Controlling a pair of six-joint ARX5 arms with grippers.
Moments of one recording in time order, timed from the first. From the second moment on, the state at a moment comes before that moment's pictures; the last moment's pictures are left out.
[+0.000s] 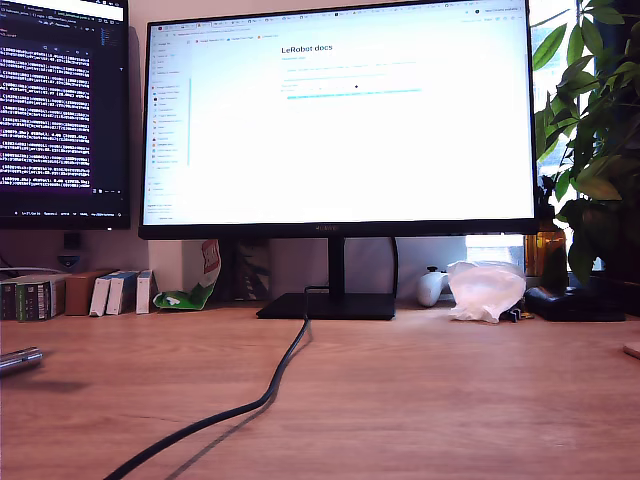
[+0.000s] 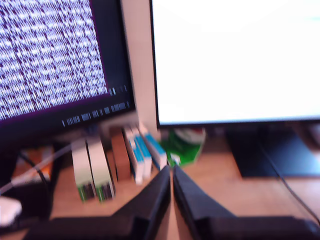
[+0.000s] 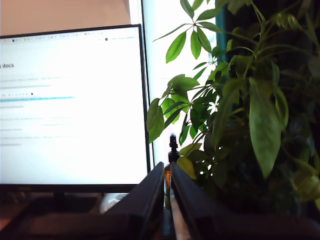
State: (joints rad) left arm -0.01 0.60 0.56 -0.03 0.15 -0.07; right arm 0.02 0.20 0.32 0.07 0.06 0.02
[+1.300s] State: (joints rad) left arm -0.10 0.00 0.06 -0.07 -0.14 -0.01; right arm 0.02 0.01 0.02 0.16 0.04 -0.05
